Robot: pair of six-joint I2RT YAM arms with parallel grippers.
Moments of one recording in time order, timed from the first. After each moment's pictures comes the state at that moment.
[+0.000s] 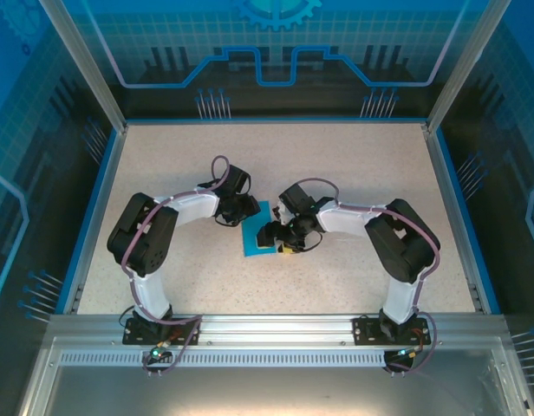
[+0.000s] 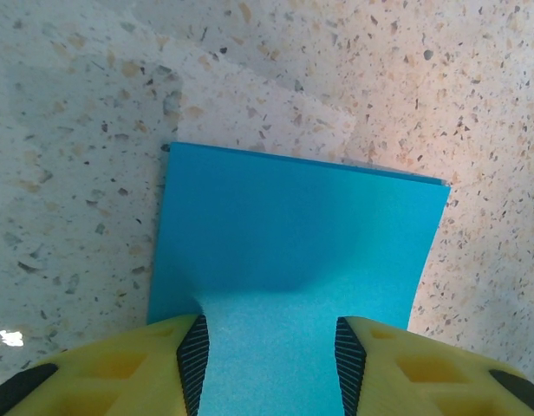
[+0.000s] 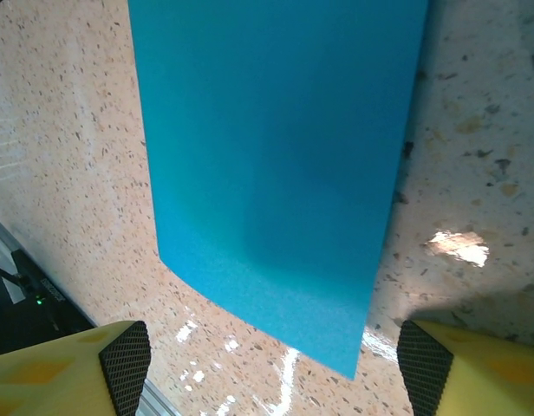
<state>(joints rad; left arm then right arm) -0.42 1.85 1.09 -0.34 0.14 -0.90 0.68 1.84 1.05 -0.39 -0.56 0.70</state>
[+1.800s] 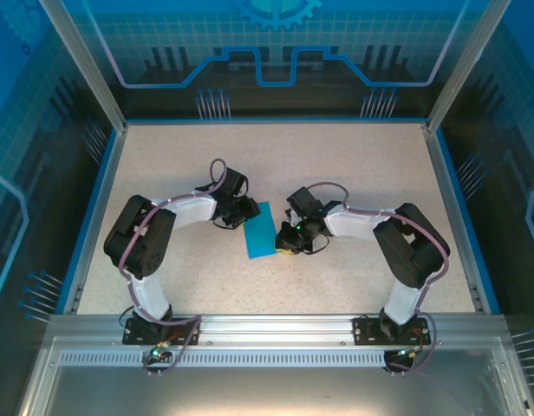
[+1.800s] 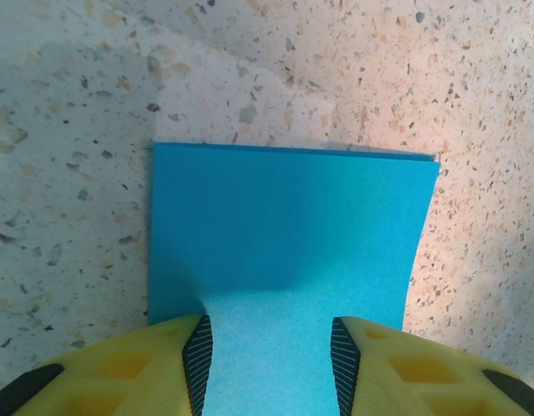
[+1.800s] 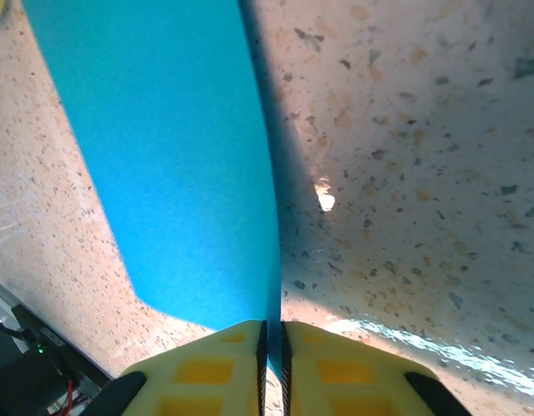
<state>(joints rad) -0.42 1.82 1.03 -0.28 0.20 -0.90 0.65 1.76 0.96 -0.38 -0.47 0.85</state>
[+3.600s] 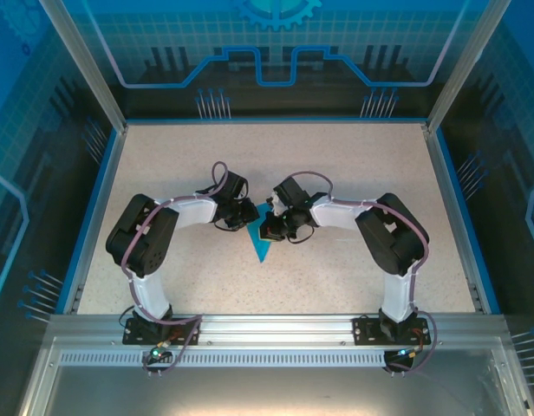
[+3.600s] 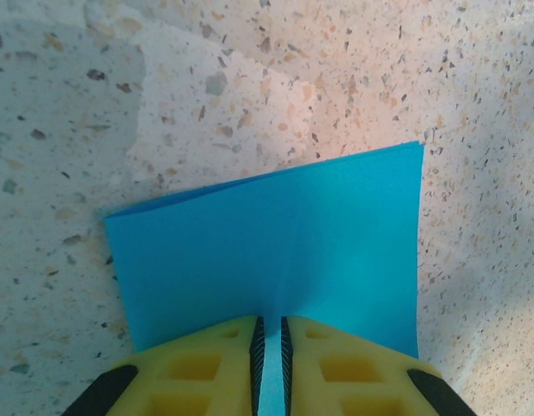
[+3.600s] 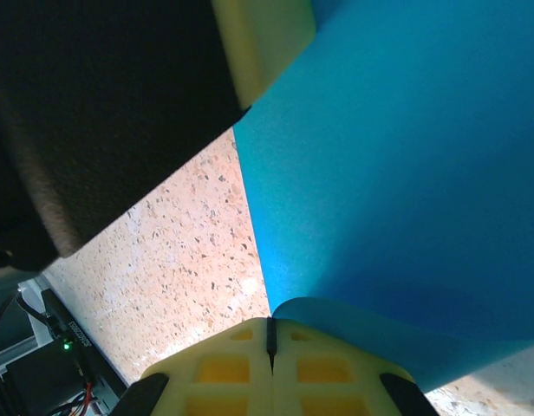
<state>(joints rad) -0.42 1.84 1.00 -0.21 0.26 -0.90 0.68 1.92 1.14 -0.29 -0.54 0.73</state>
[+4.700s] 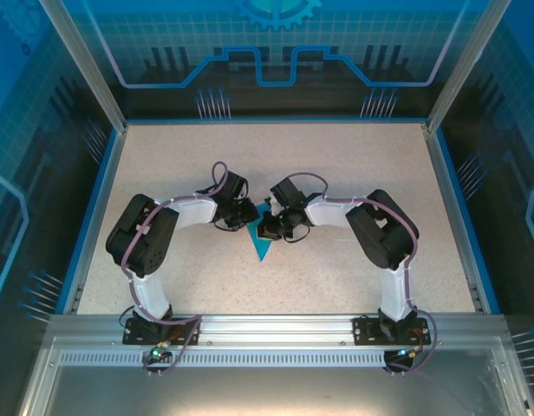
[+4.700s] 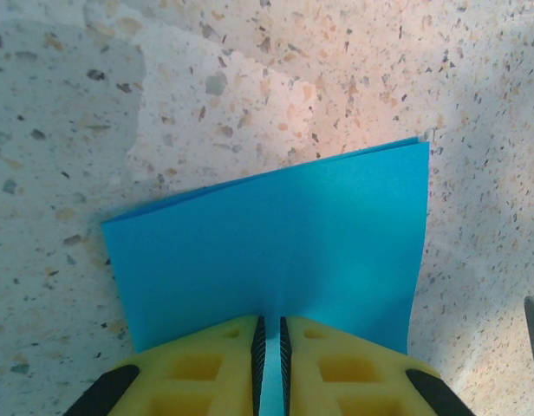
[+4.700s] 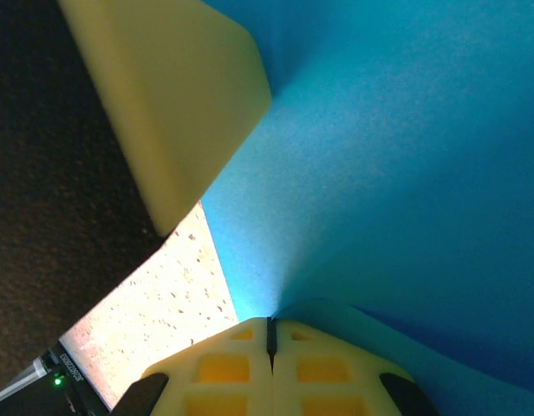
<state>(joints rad) -0.42 1.84 1.00 -0.21 0.26 -0.90 0.68 2.00 1.17 -0.24 -0.53 0.76</state>
